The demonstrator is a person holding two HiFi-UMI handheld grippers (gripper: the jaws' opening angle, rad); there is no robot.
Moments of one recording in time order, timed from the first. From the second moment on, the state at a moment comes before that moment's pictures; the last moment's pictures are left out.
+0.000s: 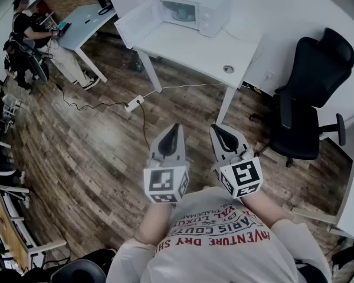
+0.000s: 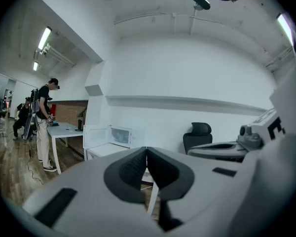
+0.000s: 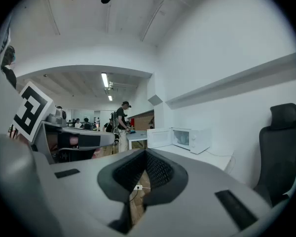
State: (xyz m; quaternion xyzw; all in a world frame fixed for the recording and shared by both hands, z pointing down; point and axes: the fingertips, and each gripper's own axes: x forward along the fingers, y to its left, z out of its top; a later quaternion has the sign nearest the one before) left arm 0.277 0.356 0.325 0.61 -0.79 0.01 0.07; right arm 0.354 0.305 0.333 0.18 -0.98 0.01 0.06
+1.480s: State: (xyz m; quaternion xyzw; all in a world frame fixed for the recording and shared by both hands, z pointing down) left arm 0.143 0.264 0.368 0.61 -0.78 0.01 0.11; right arm 0.230 0.206 0.377 0.21 -0.97 0.05 0.09
